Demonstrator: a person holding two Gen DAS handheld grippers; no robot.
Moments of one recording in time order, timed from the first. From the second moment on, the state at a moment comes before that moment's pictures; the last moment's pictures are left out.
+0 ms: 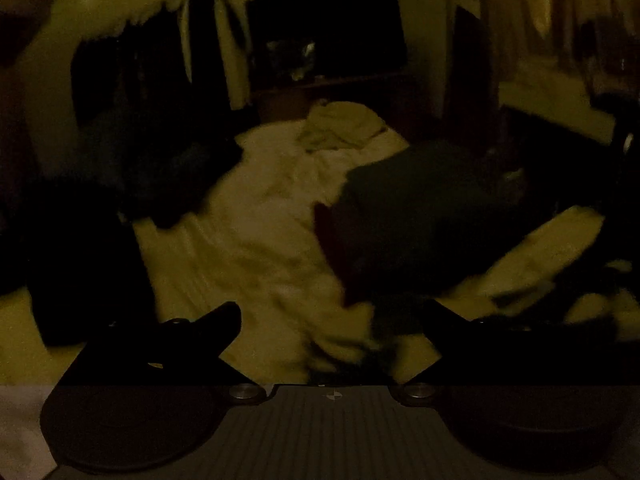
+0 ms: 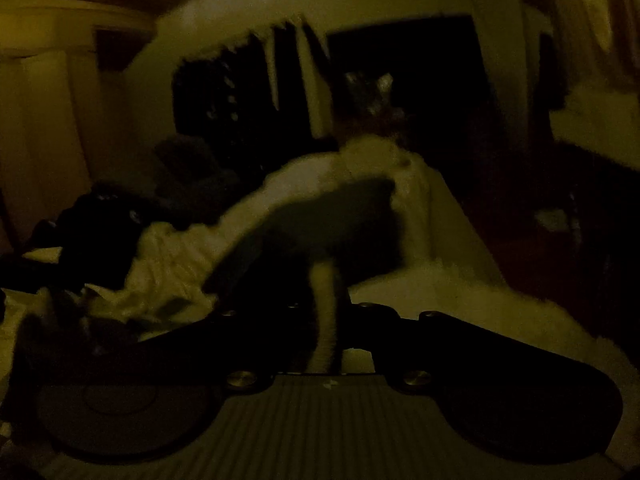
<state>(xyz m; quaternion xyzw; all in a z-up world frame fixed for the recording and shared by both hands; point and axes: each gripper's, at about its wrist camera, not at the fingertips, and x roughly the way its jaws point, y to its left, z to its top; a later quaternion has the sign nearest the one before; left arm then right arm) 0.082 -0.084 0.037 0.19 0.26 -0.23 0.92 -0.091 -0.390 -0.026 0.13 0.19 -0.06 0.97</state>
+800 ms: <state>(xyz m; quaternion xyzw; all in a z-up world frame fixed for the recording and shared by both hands) 0.078 -0.118 -0.009 0.24 0.35 -0.36 0.83 -0.087 -0.396 -0.045 0.18 0.24 -0.04 0.95</state>
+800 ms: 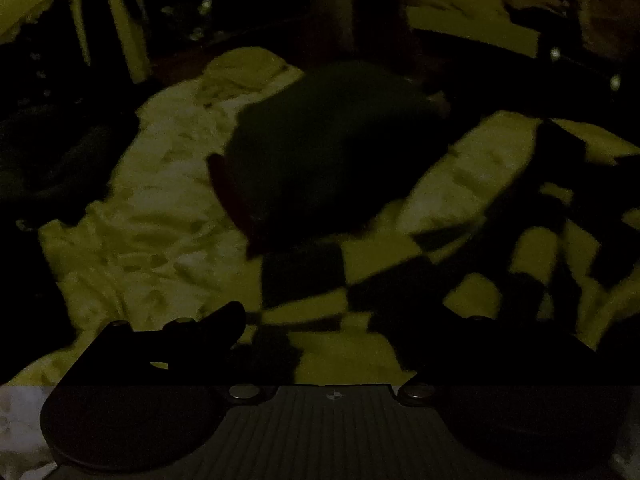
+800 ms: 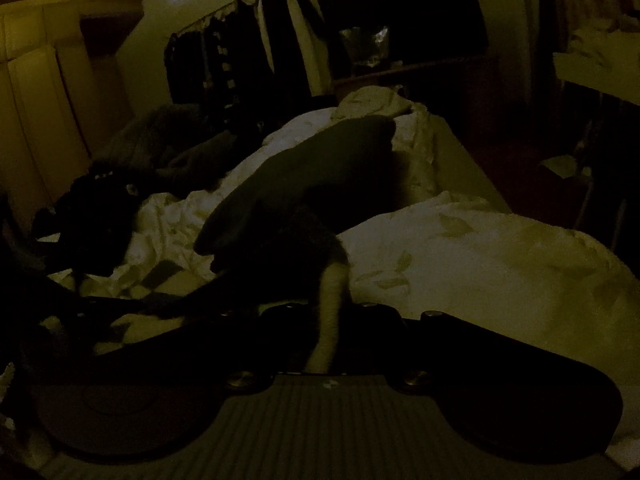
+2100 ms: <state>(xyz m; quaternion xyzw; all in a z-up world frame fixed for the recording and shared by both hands) 0.060 -0.076 0.071 -0.01 0.24 -0.26 0.94 -0.119 -0.360 0.016 0.12 0.10 0.01 0.99</state>
